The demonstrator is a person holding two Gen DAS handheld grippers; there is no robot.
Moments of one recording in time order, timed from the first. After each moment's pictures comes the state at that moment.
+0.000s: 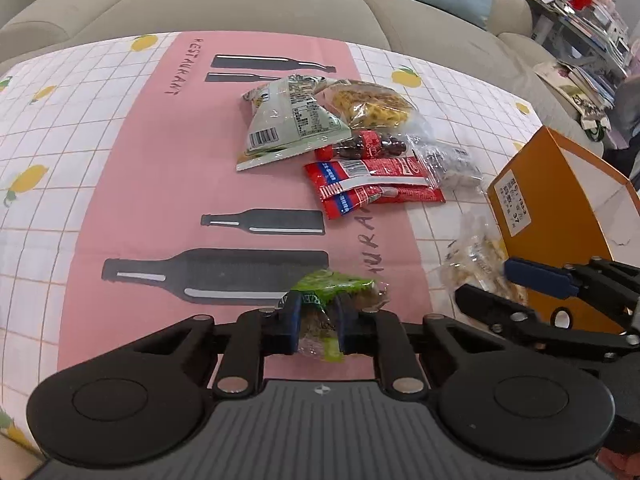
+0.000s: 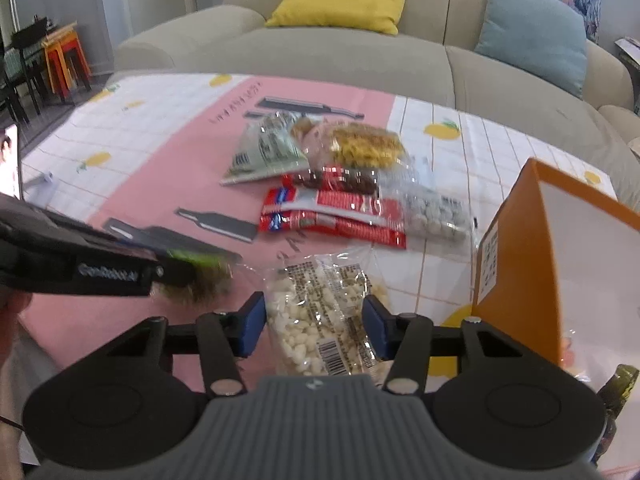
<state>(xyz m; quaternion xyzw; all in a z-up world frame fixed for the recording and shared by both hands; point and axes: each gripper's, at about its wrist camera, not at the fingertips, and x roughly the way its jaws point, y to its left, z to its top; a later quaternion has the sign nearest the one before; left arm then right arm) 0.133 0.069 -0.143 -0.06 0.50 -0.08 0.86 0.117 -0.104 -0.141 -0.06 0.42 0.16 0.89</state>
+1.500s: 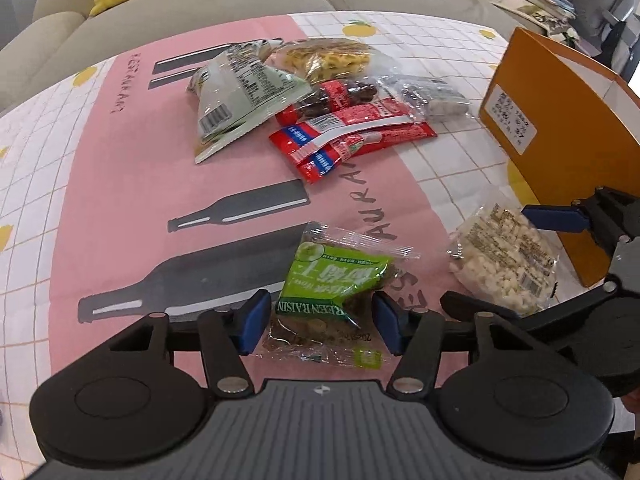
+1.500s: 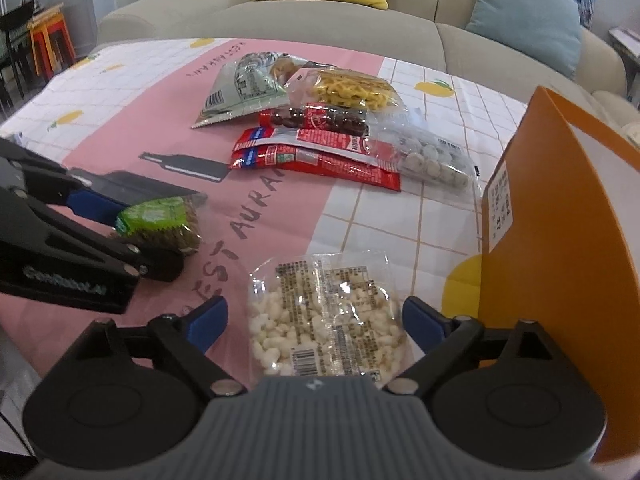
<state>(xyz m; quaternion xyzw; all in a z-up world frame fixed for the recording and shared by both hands) 0.137 0.053 -0.183 0.06 0.50 -0.14 0.85 0.117 -0.107 -0.203 -0.09 0.43 0.14 0.89</state>
